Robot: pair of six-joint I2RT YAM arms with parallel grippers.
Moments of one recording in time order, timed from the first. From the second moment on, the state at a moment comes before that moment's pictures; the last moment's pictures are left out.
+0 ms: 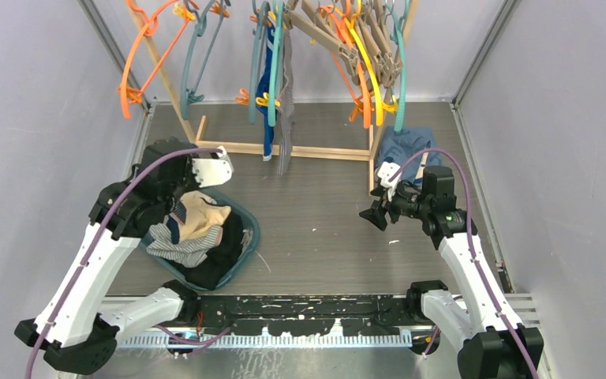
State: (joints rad) left arm -0.55 0.99 1.40 -1.09 -0.47 0.96; right arm 0.07 0.87 0.68 -0.43 -0.84 -0.60
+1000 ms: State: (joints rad) left arm 0.08 1.21 0.89 -0.83 -0.07 1.06; right arm 0.08 0.86 0.68 -0.43 -0.85 -0.61
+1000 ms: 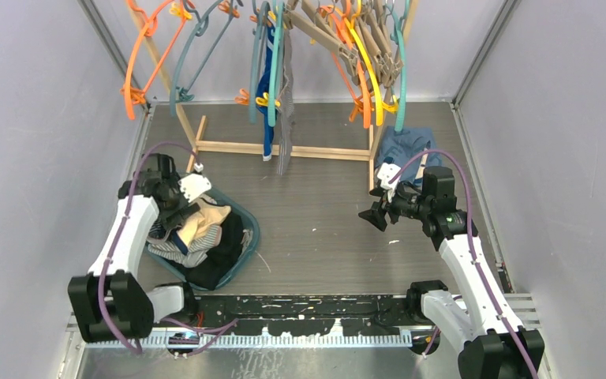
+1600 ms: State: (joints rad) left arm 0.08 0.97 1.49 -1.14 0.43 0.71; right arm 0.09 0.86 0.68 -0.44 -0.85 -0.62
